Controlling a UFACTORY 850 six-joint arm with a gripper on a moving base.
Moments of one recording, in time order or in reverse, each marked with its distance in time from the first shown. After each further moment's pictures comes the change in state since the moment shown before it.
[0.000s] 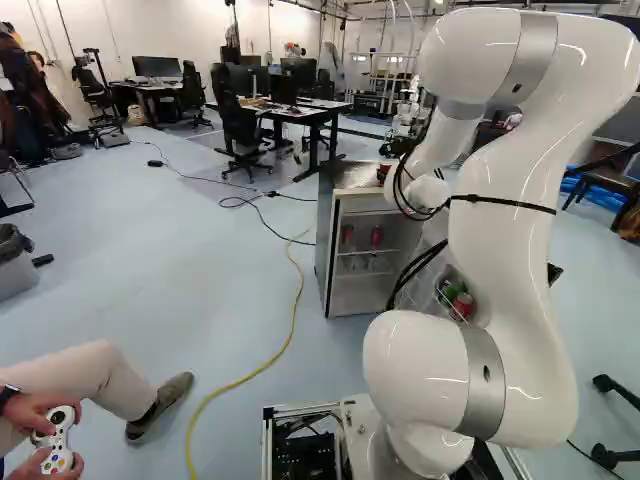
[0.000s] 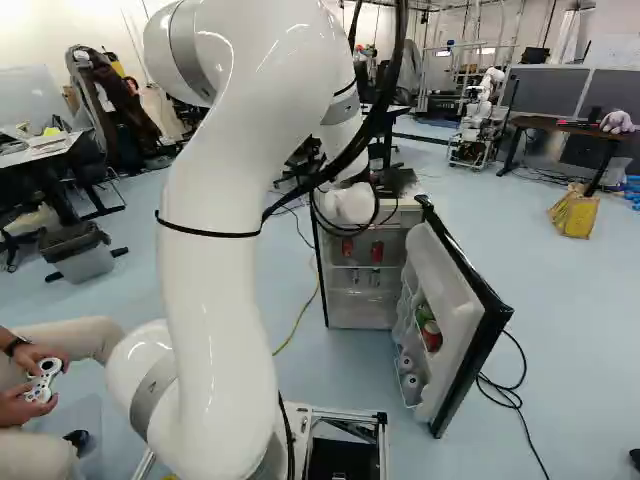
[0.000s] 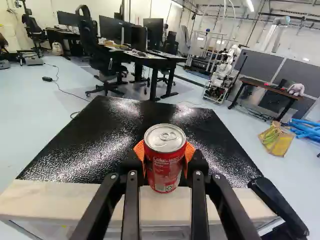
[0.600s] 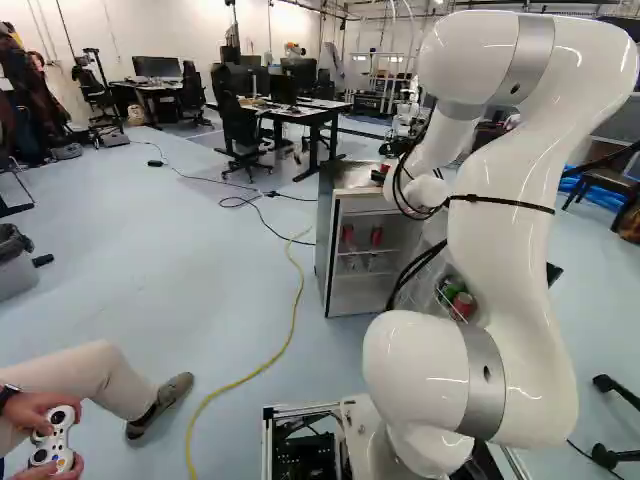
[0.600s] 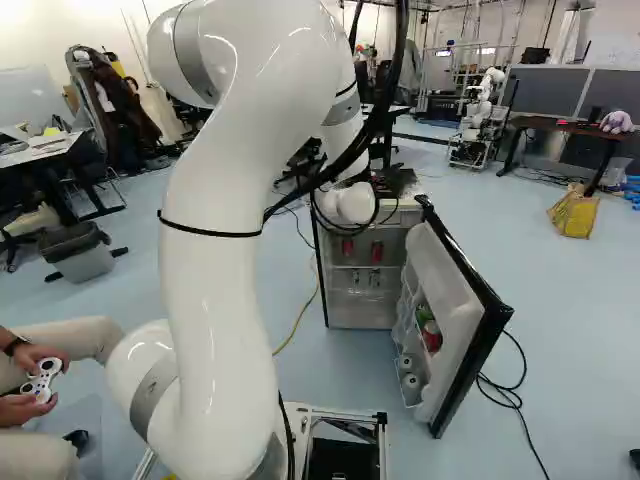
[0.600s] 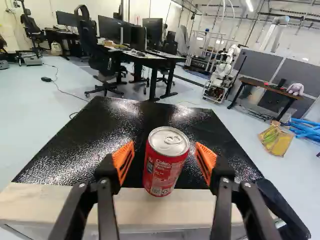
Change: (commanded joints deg) arm 0.0 -0.2 -0.2 0.1 -0.1 0.0
